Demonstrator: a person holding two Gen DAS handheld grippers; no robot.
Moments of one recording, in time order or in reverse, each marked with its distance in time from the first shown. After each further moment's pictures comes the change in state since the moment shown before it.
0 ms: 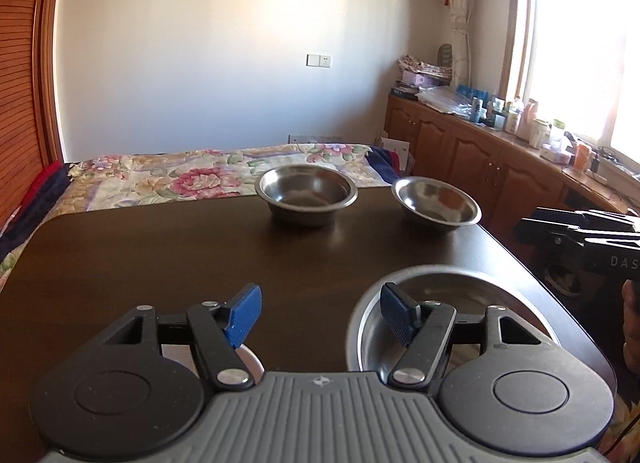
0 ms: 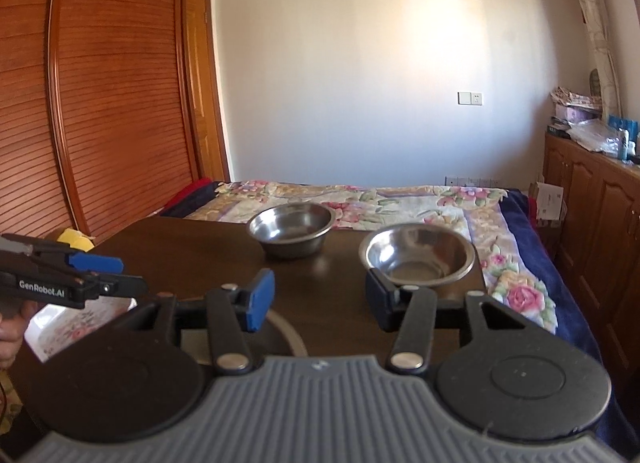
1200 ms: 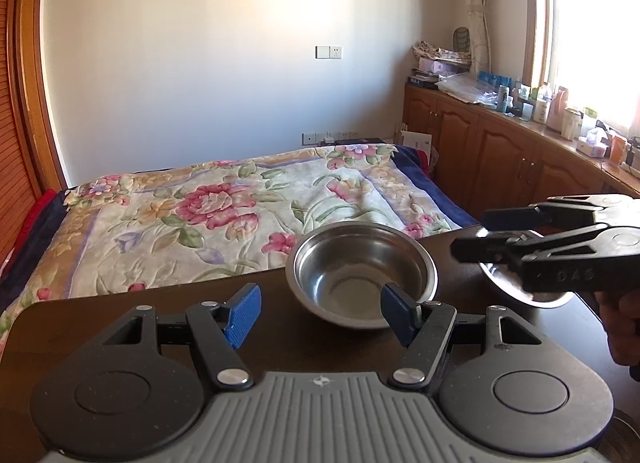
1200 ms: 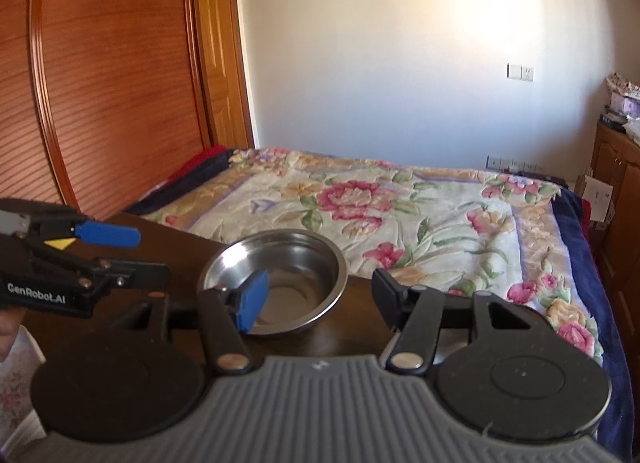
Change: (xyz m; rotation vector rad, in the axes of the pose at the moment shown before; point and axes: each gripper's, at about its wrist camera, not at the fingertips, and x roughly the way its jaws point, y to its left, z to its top) left arm 0.122 0.039 0.088 0.063 0.038 0.047; right arm 0.152 -0.015 0.056 -0.046 0.147 0.100
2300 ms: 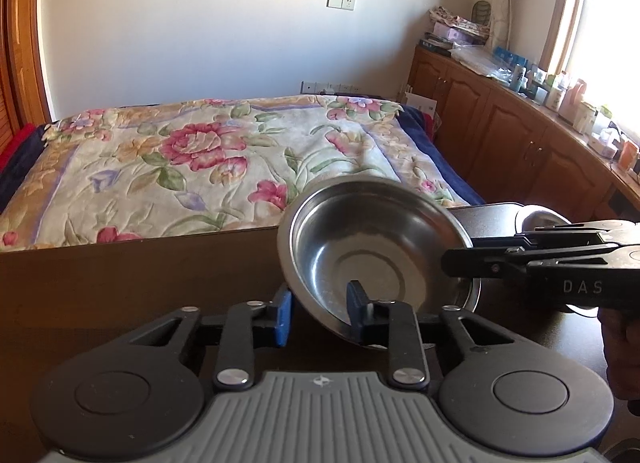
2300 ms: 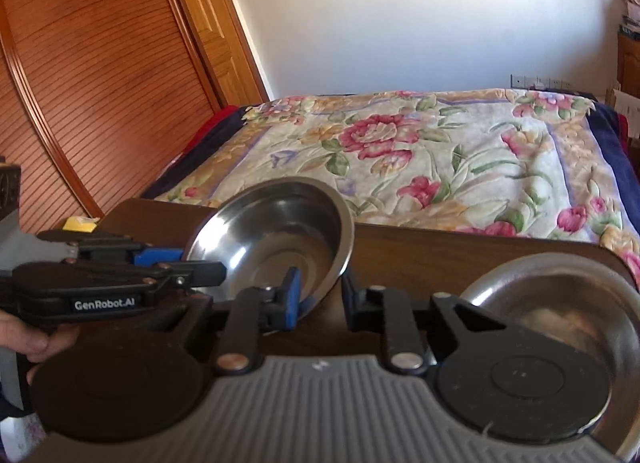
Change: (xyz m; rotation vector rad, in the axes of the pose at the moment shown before) left arm 0.063 0.020 -0.003 -0.109 0.158 -0.052; right arm 0.045 -0.011 -0.003 0.168 0.173 0.113
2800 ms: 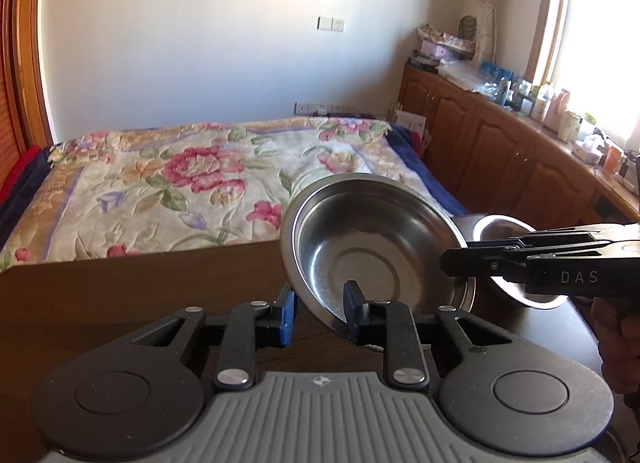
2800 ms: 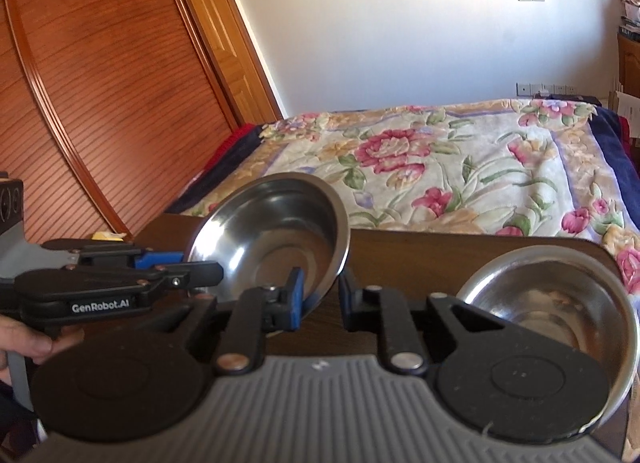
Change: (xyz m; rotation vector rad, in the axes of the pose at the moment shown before) left arm -0.057 -0.011 -0.002 0.028 -0.071 -0.014; right arm -0.040 0.016 0.000 0.016 -0.052 0.041
